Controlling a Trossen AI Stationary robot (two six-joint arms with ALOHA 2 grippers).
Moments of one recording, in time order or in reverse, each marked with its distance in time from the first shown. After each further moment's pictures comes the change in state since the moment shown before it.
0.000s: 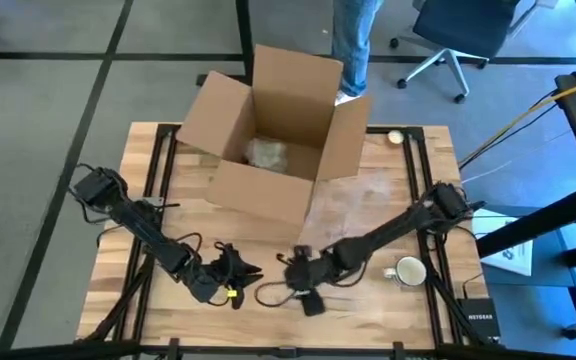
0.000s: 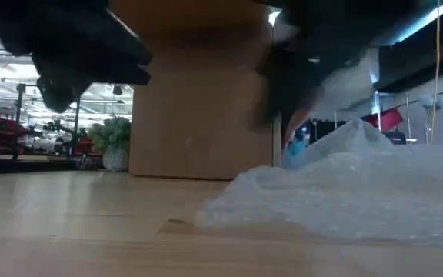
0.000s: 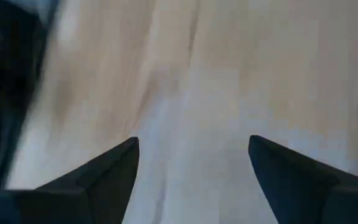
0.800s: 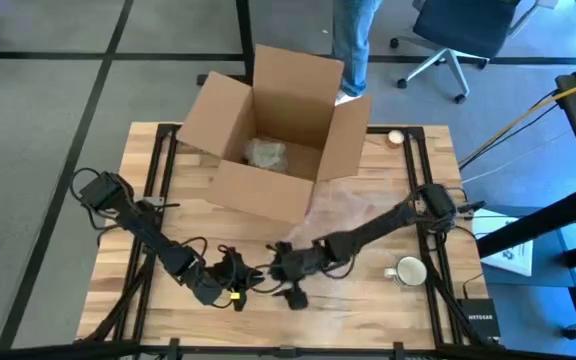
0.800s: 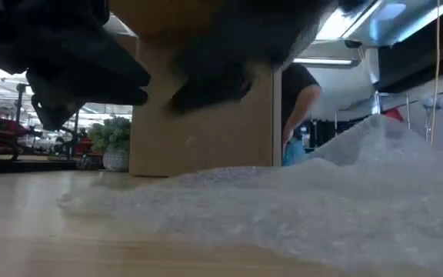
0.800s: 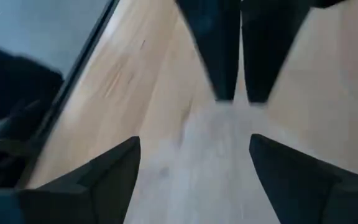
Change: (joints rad) left arm 0.010 0.046 0.000 0.012 -0.001 -0.038; right arm -0.114 -0.020 -0.016 0.311 -0.023 -0.111
